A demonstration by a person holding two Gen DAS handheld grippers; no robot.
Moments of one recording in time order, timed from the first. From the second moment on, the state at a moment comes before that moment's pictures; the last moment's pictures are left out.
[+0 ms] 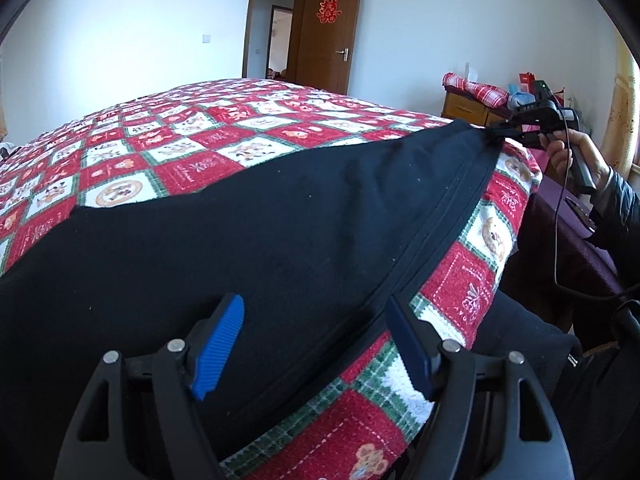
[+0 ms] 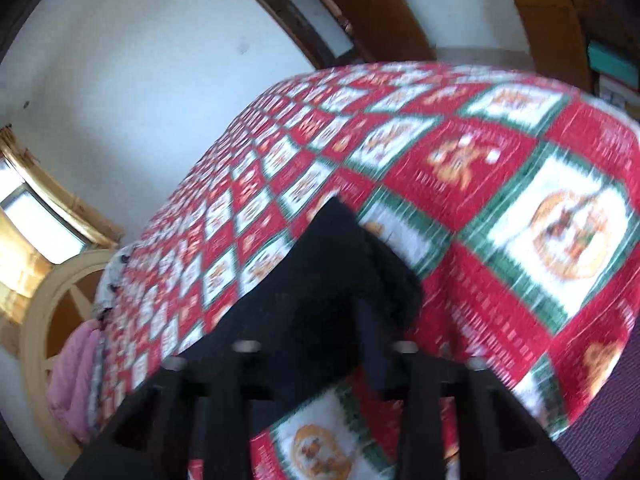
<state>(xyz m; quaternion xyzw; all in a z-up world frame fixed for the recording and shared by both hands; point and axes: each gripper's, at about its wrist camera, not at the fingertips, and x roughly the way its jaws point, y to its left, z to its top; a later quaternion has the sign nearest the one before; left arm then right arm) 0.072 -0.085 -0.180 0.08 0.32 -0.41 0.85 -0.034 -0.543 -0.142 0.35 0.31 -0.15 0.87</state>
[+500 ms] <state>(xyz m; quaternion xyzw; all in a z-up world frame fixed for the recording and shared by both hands) 0.060 -0.089 -0.175 0.10 0.30 -0.42 0.85 -0.053 -0.543 -0.132 0.38 0.31 -0.13 0.86</state>
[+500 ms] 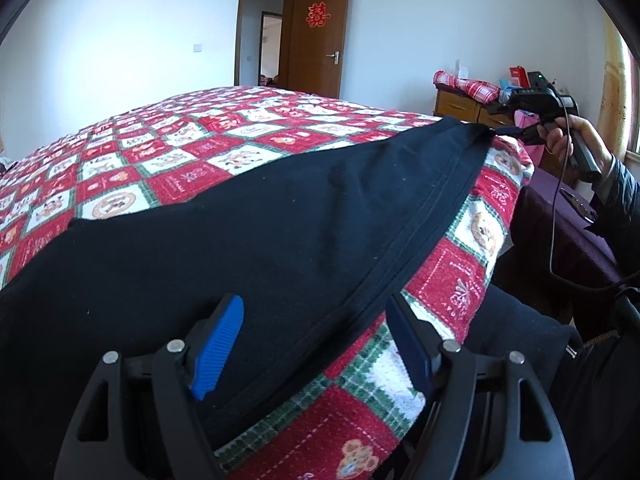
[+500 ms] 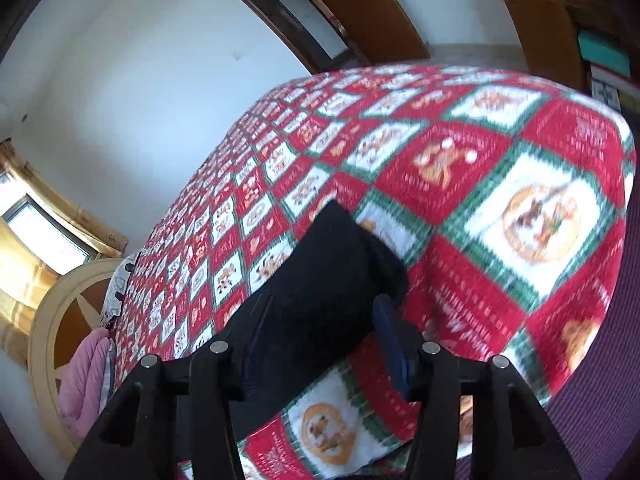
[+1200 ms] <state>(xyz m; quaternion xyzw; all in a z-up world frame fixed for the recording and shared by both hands) 0.070 -0.087 -0.183 0.08 0.31 -0.43 0.85 -0.043 -0.531 -0.104 0.21 0.28 -0.23 0.91</state>
